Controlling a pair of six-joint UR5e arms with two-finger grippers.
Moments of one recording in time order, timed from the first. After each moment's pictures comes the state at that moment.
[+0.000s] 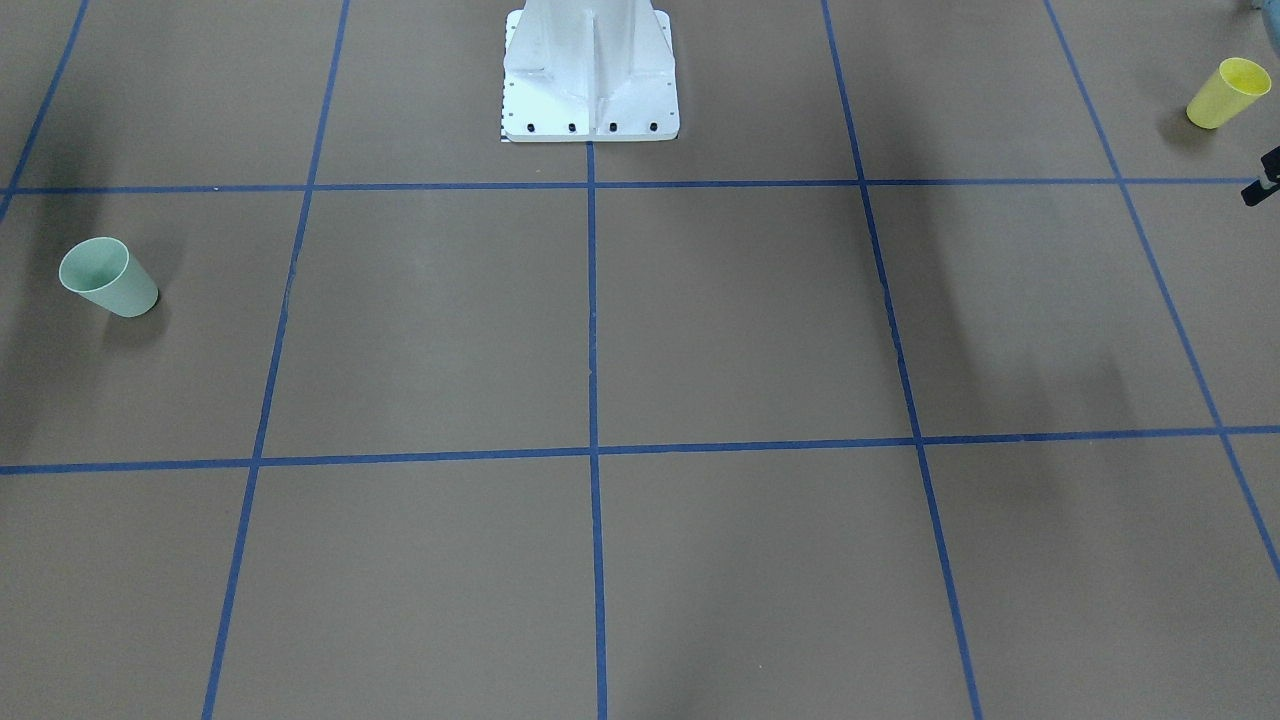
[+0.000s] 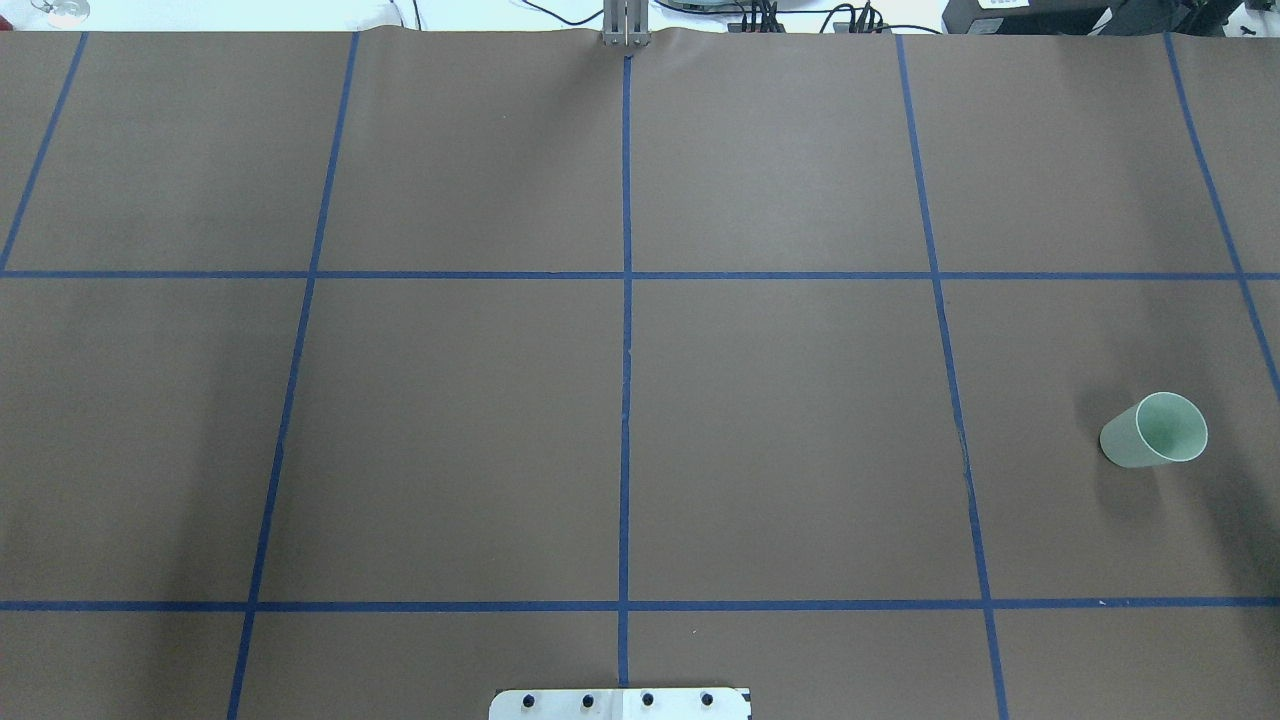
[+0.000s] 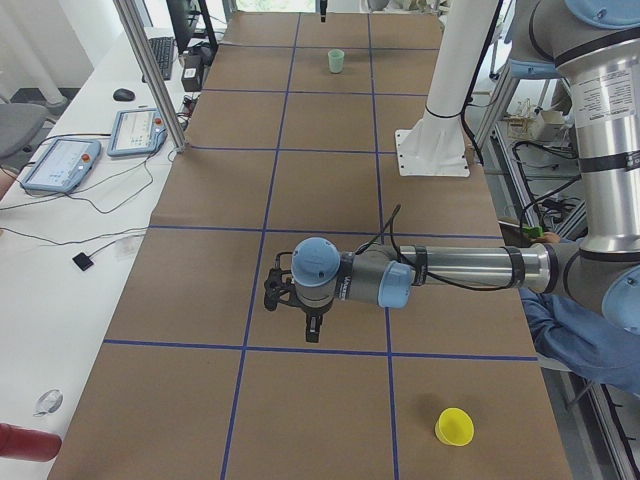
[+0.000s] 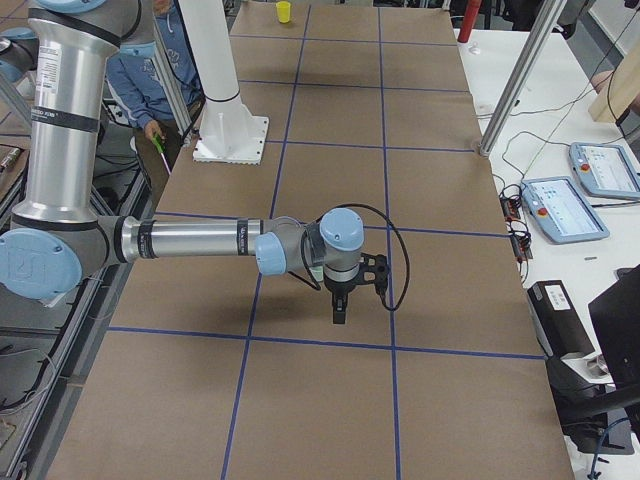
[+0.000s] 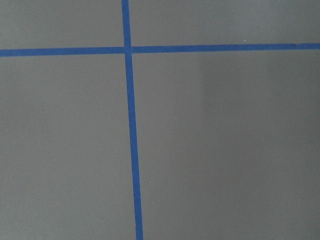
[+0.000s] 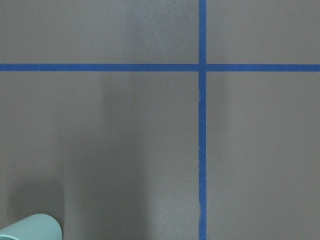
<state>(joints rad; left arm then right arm) -1.51 -1.33 -1.79 -1.74 -2.50 -0.08 1.41 -1.75 1.78 -1.40 2.33 0.27</state>
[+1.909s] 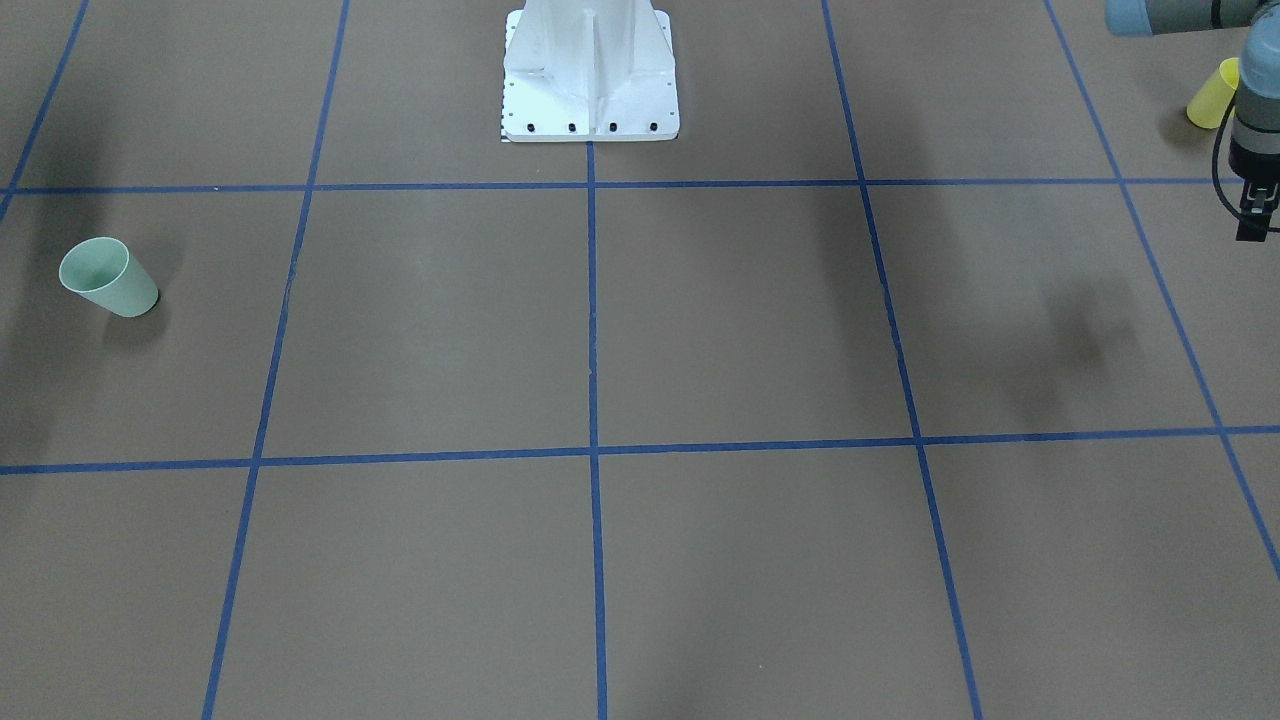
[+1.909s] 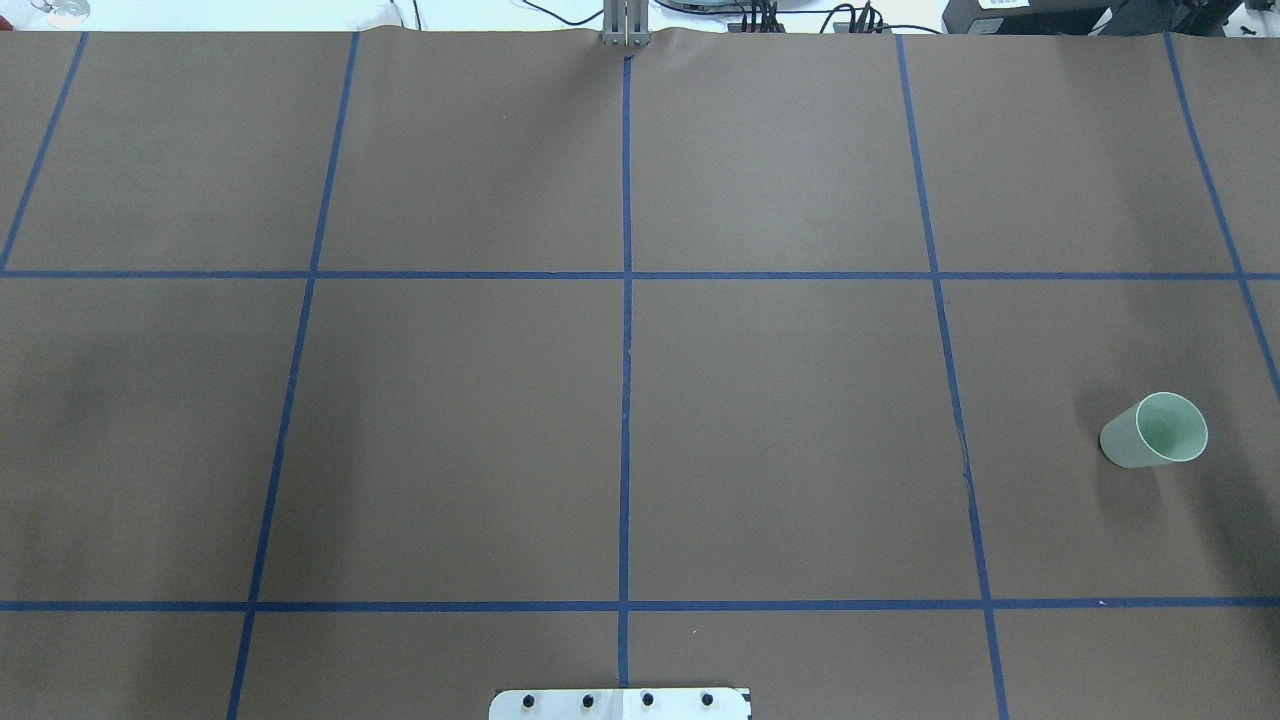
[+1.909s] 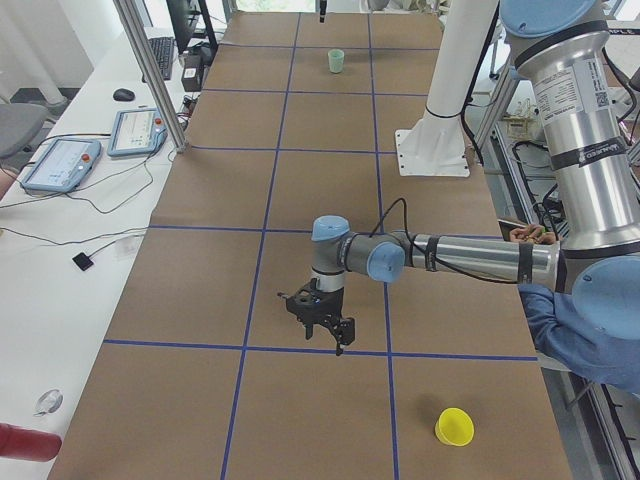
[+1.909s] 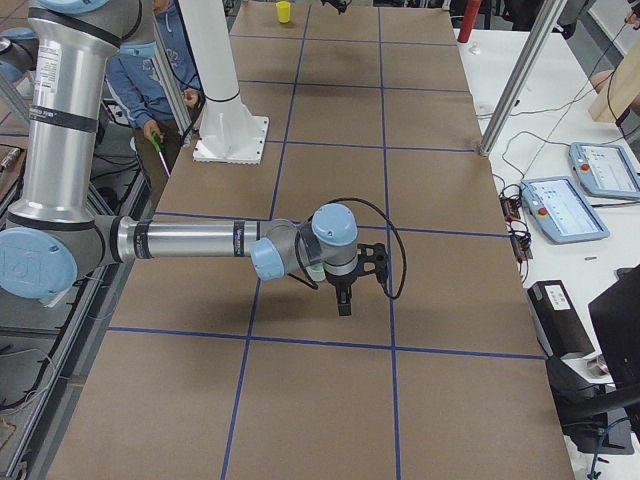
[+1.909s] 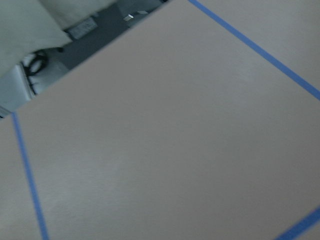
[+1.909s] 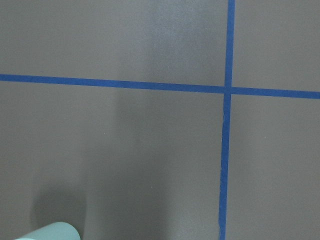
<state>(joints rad) -0.91 -1.19 -1.98 -1.57 -1.65 -1.84 1.39 -1.77 1.78 -1.23 2.33 0.30</state>
